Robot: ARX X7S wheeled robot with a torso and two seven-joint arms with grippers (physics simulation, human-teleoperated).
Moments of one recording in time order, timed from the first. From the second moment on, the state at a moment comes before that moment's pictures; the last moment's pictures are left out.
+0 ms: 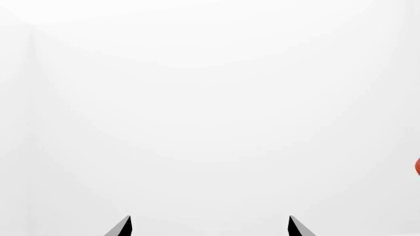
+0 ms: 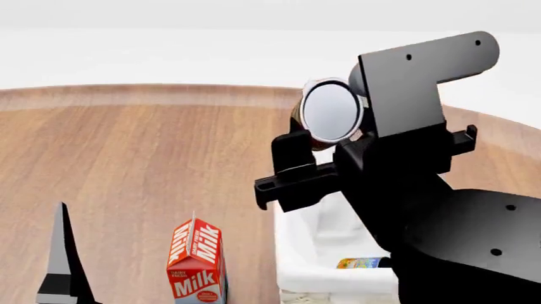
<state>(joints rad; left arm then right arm) -0.04 -0.50 0.38 0.71 -0.17 -0.15 -0.58 1.15 0.76 -0.64 -0.35 1.56 0.84 0.73</state>
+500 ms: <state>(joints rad) -0.05 -0.50 0.37 0.71 -0.17 -0.15 -0.58 1.22 0.62 -0.71 0.04 1.33 0.76 0.57</state>
